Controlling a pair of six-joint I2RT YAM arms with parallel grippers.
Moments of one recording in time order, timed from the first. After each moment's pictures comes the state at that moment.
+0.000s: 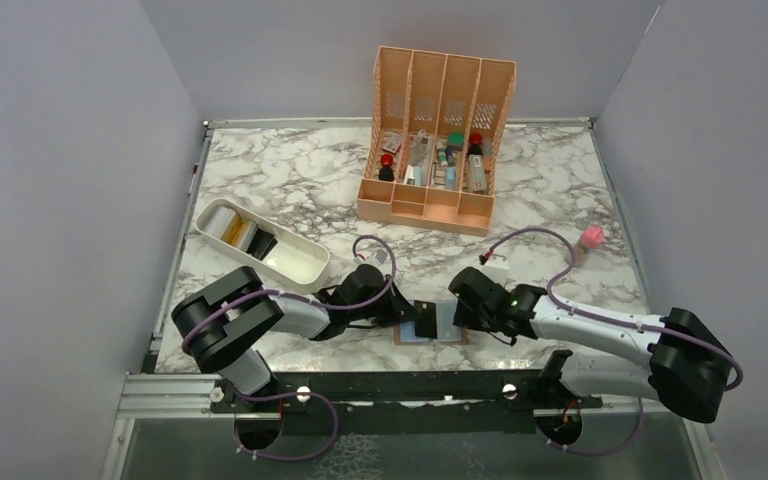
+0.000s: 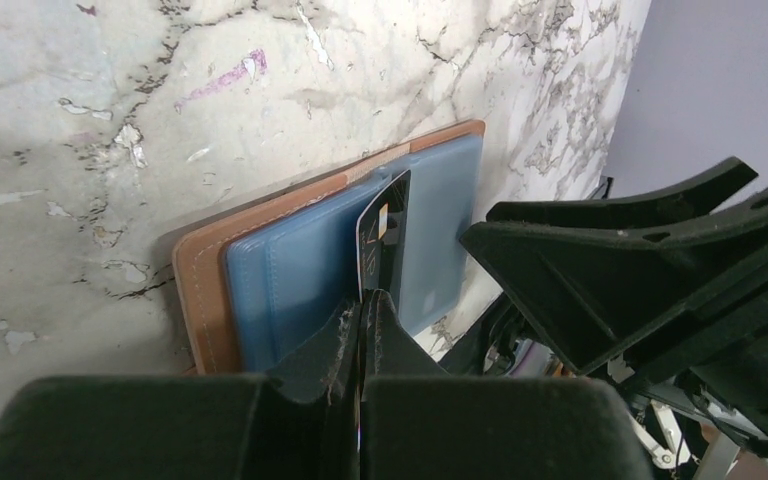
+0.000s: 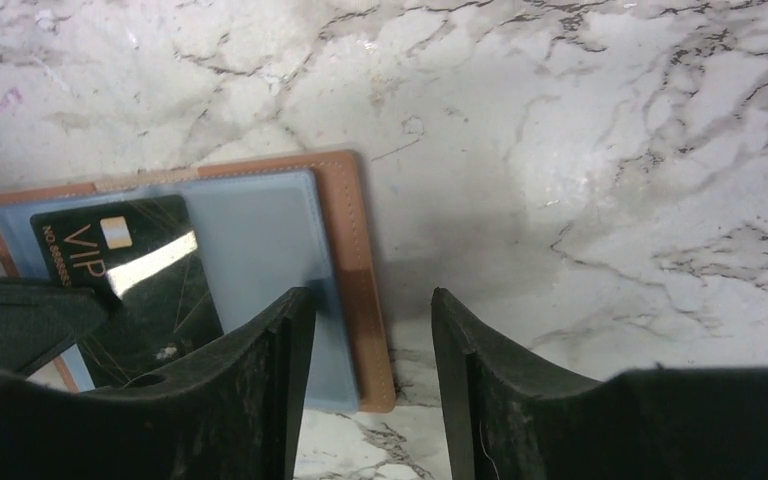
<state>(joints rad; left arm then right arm) -0.93 1.58 0.43 0.56 0.16 -1.23 0.95 1.16 0.55 -0.54 0.39 1.03</state>
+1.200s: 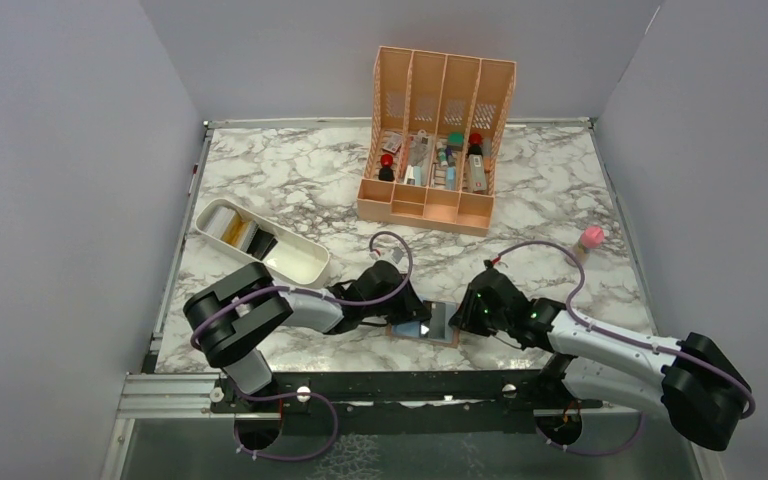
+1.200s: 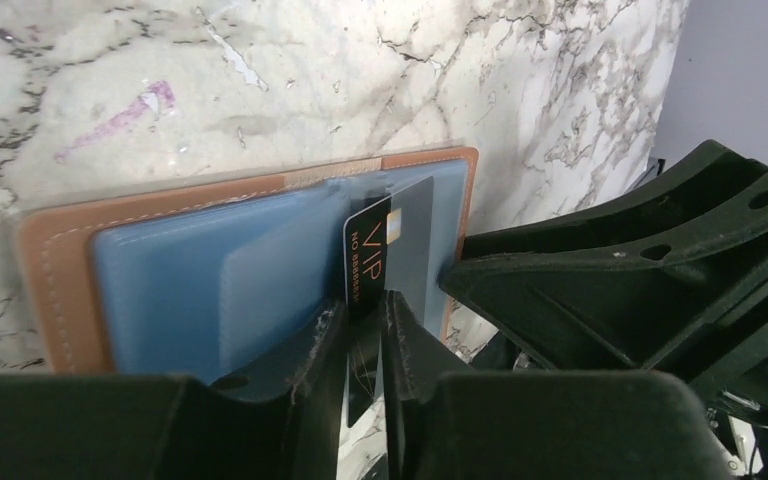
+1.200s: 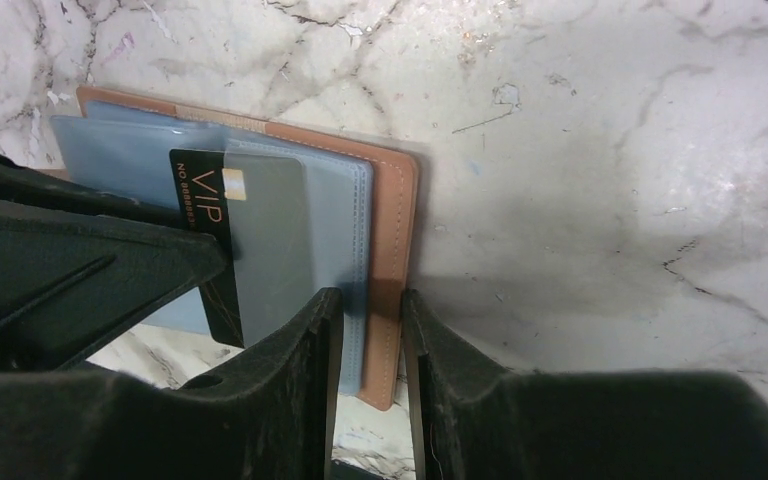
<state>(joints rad) -0.97 1.62 0.54 0.46 0.15 -1.15 0.82 1.00 0.35 -0.27 0.09 0.98</state>
